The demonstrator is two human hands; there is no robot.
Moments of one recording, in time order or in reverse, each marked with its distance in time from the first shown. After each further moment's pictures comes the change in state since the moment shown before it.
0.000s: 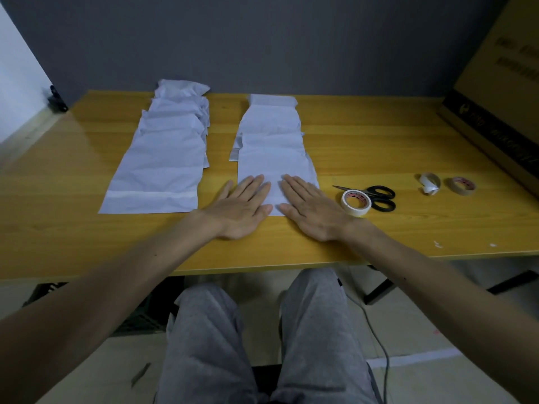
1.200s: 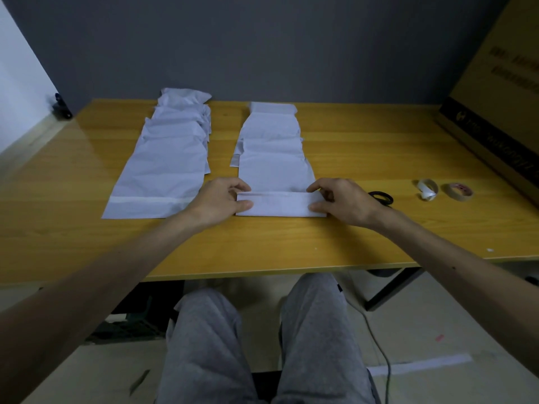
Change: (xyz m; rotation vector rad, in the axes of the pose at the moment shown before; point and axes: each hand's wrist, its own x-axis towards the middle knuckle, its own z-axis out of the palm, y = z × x) left_hand -0.016 -0.020 -0.019 -0.716 0.406 -0.100; right_hand -0.023 0.030 -0.045 0.328 0.177 0.101
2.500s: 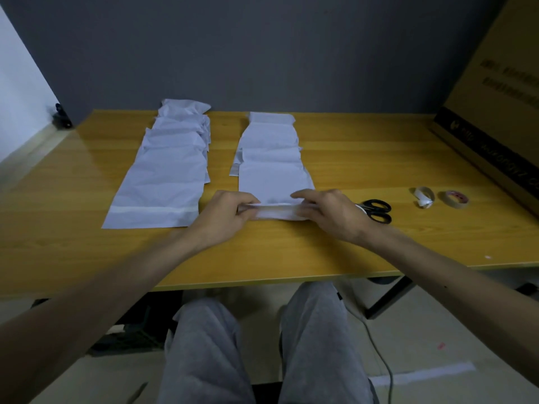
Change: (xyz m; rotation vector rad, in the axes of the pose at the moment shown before) left_hand -0.008 0.005 0.008 0.113 0.058 0.273; right_hand -0.003 -0.018 0.011 -0.100 0.064 -0.206
